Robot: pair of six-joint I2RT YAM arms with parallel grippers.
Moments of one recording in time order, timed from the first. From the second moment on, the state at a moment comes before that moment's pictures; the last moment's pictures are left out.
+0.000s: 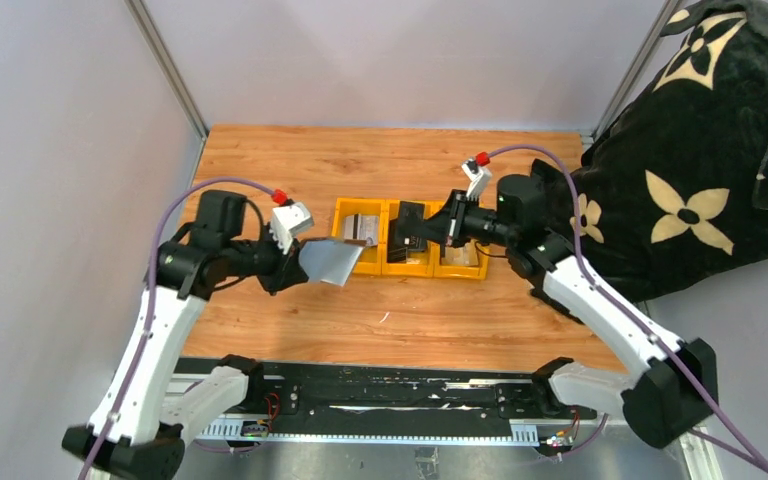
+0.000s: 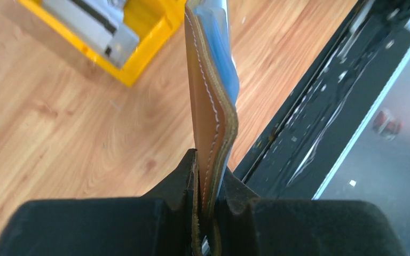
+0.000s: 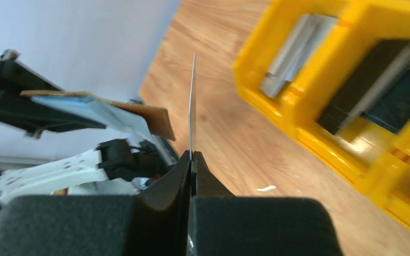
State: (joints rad) left arm -0.25 0.89 1.18 -1.11 0.64 0.38; right arm 0.50 1.11 0.90 -0.02 -0.60 0.66
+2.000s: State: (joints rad) left arm 0.26 1.25 0.64 -0.04 0.33 0.28; right arm 0.28 1.06 0.59 -0.06 0.60 0.21
